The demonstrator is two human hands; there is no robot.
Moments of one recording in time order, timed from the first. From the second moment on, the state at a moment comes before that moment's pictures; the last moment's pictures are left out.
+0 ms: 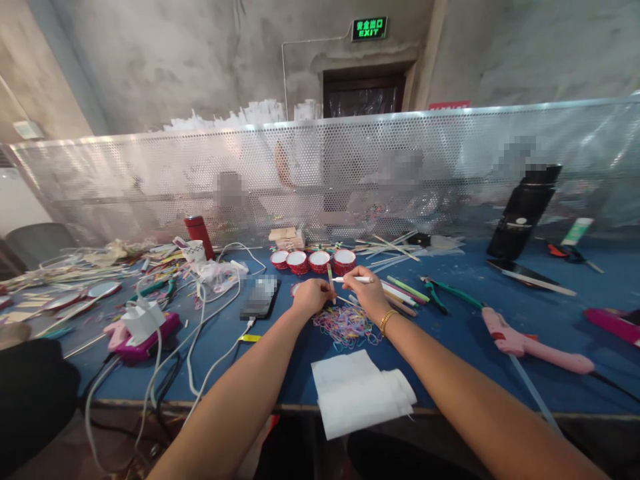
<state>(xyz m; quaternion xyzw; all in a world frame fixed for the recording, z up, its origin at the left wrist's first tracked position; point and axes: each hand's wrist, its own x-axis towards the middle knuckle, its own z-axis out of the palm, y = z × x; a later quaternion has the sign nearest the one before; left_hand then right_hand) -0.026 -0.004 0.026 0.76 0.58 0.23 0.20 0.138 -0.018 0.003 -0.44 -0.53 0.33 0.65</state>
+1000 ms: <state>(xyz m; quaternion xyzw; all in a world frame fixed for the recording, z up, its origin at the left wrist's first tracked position) -0.026 -0.001 0.025 0.76 0.58 0.23 0.20 0.141 -0.019 0.004 -0.46 -0.51 0.32 0.65</state>
